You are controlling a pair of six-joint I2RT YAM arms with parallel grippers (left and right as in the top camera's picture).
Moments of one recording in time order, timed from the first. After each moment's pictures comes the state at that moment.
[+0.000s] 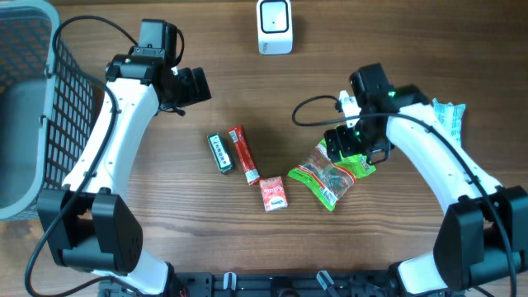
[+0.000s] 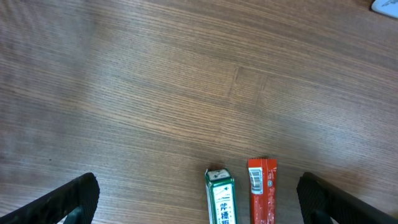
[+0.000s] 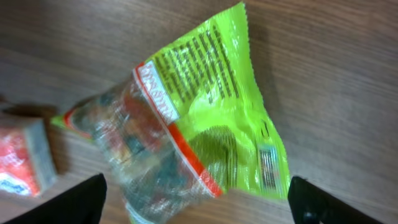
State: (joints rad) left arm -0.12 1.74 1.49 -0.96 -0.03 -0.40; right arm 0.25 1.66 1.15 -0.95 -0.11 -0.02
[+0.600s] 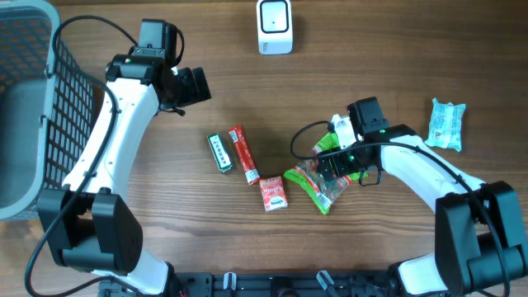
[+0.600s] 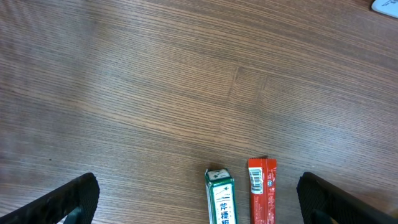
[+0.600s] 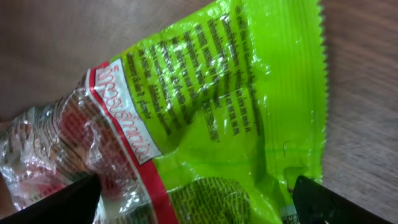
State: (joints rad) left arm -0.12 1.74 1.49 -0.96 -0.03 -0.40; right arm 0.25 1.64 0.83 -0.55 -0.18 -0.02
